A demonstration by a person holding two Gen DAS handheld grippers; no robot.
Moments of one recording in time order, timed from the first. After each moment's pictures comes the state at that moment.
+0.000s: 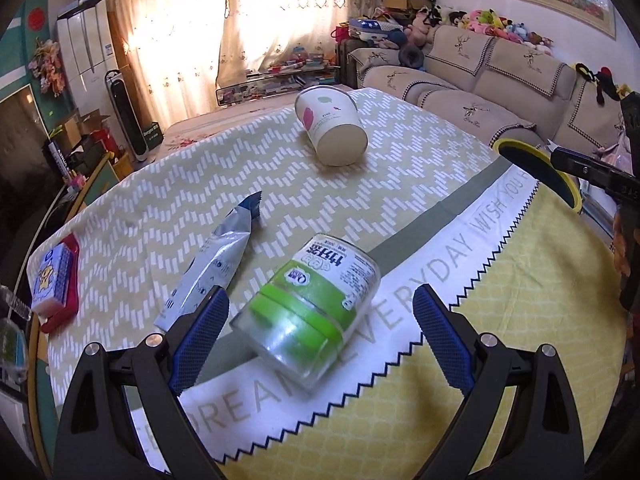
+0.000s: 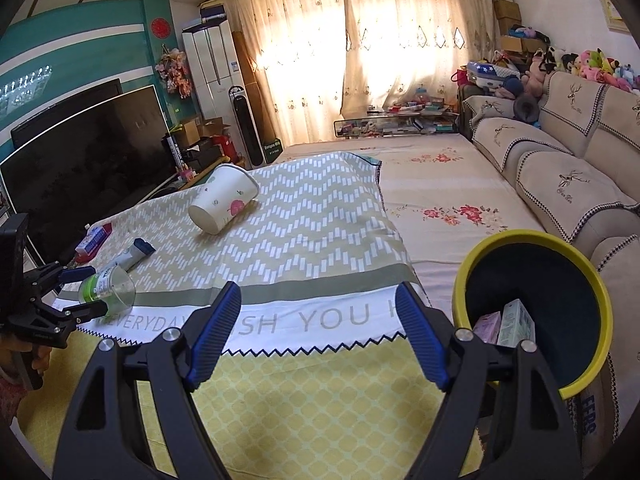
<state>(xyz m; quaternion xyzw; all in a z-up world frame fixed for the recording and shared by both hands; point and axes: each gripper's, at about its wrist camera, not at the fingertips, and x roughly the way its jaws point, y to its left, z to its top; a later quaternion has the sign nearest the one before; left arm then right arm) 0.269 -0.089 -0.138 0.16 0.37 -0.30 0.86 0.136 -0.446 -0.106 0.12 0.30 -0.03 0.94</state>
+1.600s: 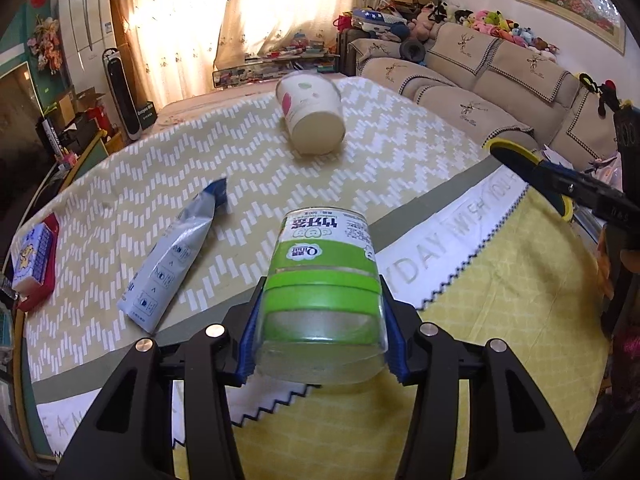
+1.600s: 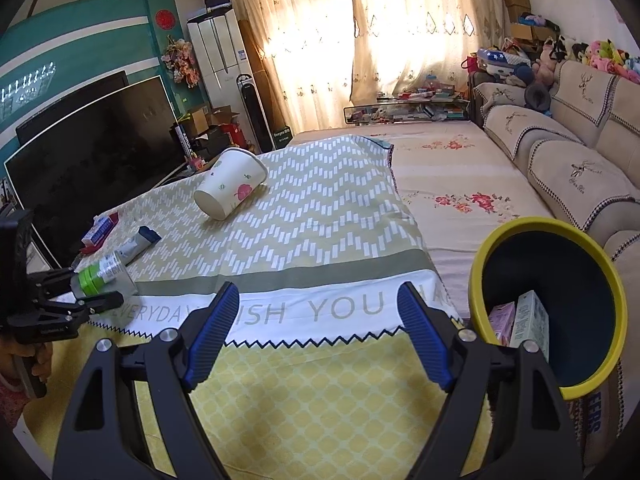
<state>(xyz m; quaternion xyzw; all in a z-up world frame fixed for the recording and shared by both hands) 0.255 -0.112 -0.137 0.13 0.40 -0.30 0.86 0.142 -0.445 -0.115 0.12 0.32 -0.01 0.94</state>
